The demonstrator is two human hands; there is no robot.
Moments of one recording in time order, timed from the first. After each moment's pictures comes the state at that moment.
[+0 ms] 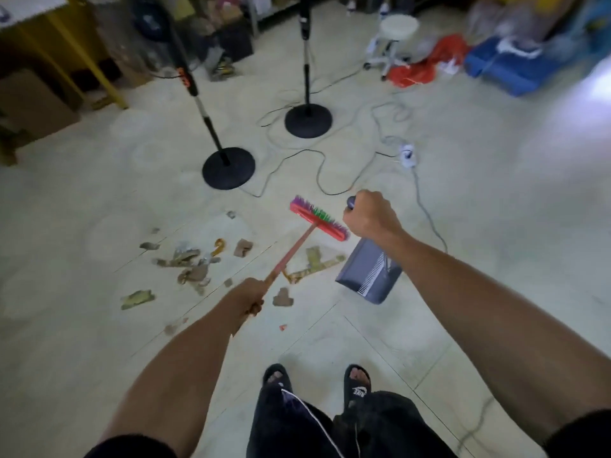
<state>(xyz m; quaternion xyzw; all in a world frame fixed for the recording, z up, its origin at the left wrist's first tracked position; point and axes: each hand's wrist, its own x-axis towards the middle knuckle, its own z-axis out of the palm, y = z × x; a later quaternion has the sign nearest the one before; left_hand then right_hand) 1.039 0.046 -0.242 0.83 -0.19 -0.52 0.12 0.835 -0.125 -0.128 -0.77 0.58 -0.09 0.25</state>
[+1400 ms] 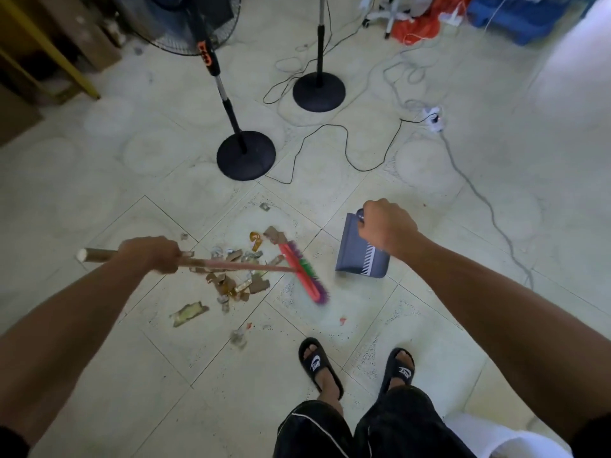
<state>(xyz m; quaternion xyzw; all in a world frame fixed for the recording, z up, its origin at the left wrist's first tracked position) 1.599 0.045 -0.207 0.69 -0.55 -0.19 -0.43 1.181 -0.049 -0.166 -0.78 0.59 0.06 0.19</state>
